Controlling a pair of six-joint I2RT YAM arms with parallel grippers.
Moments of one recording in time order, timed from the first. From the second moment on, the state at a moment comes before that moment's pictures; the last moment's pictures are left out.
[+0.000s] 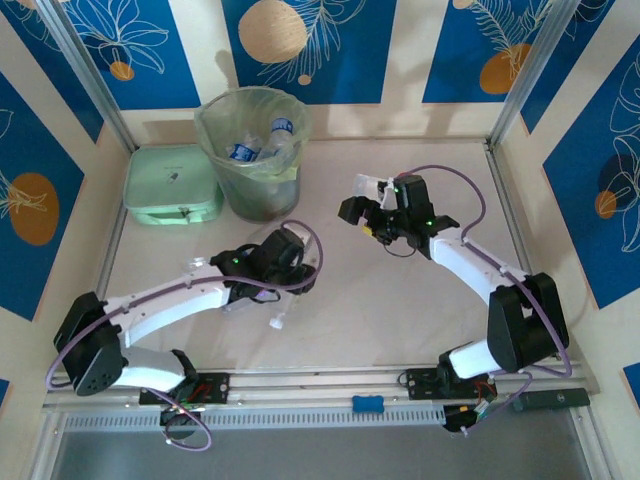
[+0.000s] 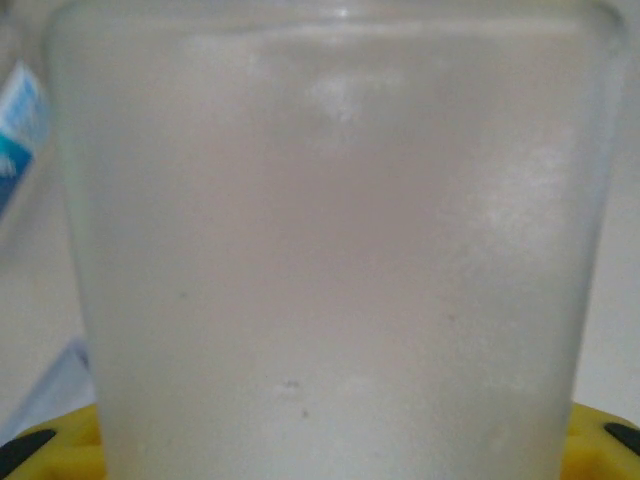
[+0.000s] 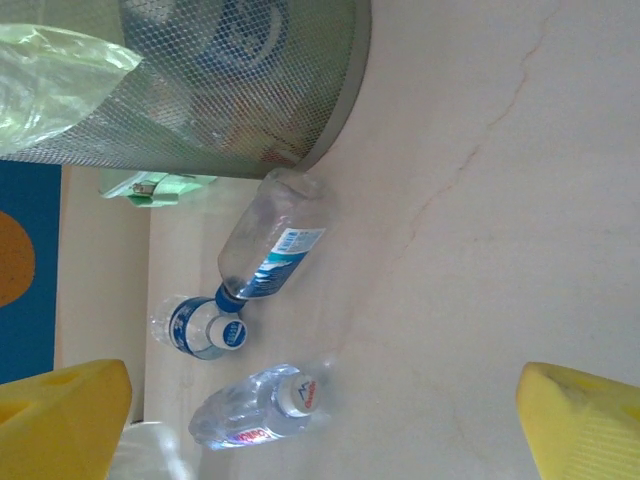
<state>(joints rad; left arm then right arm) -0.92 1.32 0.98 -0.49 -0.12 -0.42 0.34 1.42 0.93 -0.20 -0.49 0.77</state>
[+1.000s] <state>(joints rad) -0.50 1.66 1.91 -0.28 -0.06 0.19 0.32 1.33 0.88 -0.18 -0.47 0.79</state>
